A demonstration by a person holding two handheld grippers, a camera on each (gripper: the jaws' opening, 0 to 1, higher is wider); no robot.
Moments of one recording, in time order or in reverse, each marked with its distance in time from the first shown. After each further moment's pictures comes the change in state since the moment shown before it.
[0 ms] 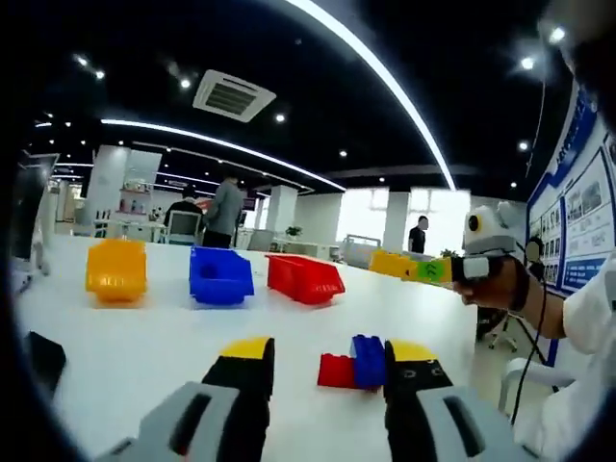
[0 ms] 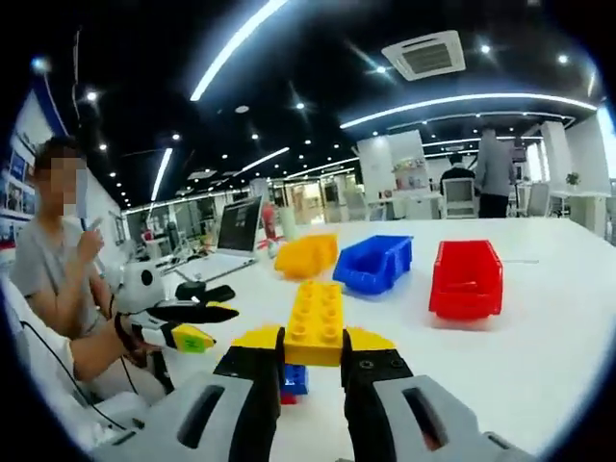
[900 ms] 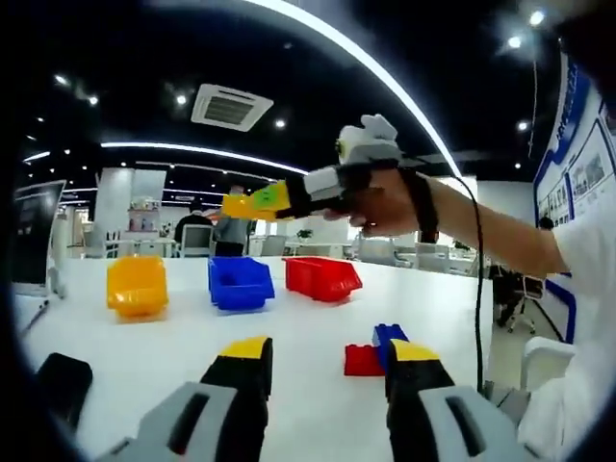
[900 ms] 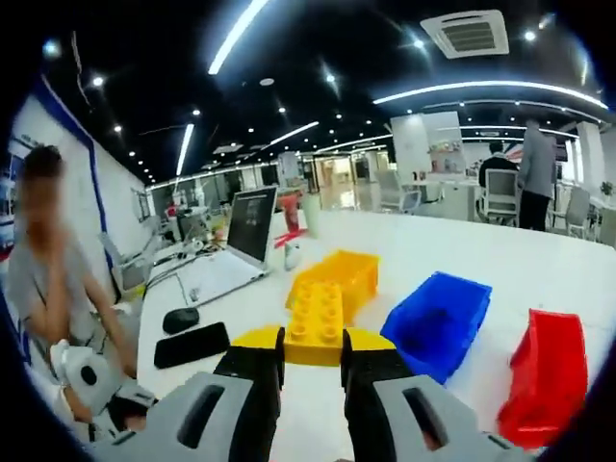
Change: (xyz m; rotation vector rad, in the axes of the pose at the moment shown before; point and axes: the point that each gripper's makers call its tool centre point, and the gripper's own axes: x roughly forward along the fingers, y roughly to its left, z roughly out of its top) left arm -0.008 0.011 -0.008 0.101 0.013 0.049; right arm 0.219 0.015 0.081 -0.010 0.142 0.153
